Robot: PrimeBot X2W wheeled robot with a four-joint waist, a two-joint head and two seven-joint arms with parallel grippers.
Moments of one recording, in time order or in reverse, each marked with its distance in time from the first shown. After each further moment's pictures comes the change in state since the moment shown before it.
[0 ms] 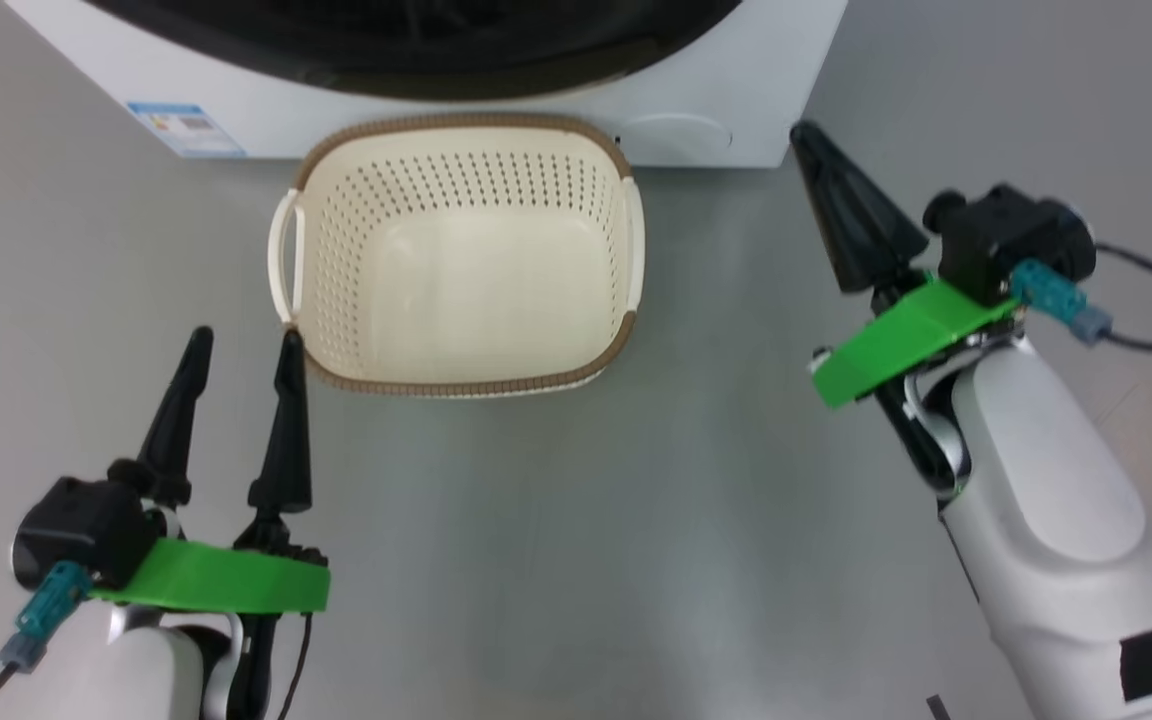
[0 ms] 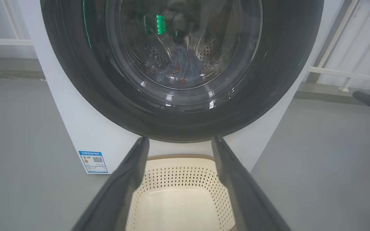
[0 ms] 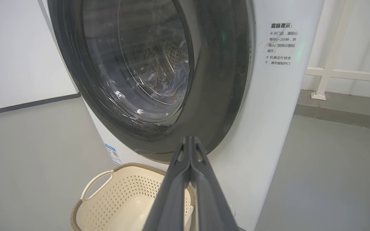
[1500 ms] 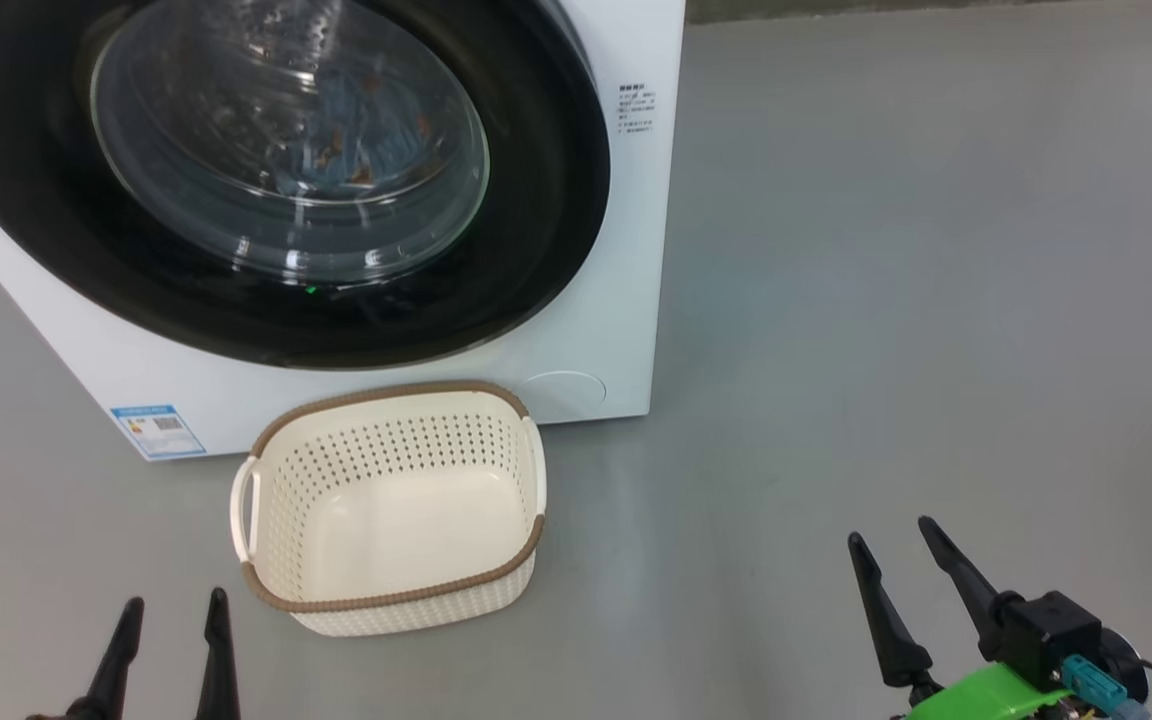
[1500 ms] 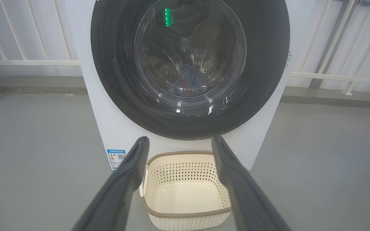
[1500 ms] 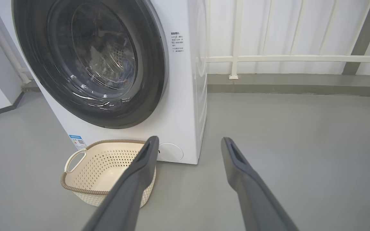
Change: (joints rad) left arm 0.374 -0.004 0.166 0.009 0.082 0.000 0.000; right arm 0.719 0.076 -0.208 -0.246 -0.069 0.000 0.003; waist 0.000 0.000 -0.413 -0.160
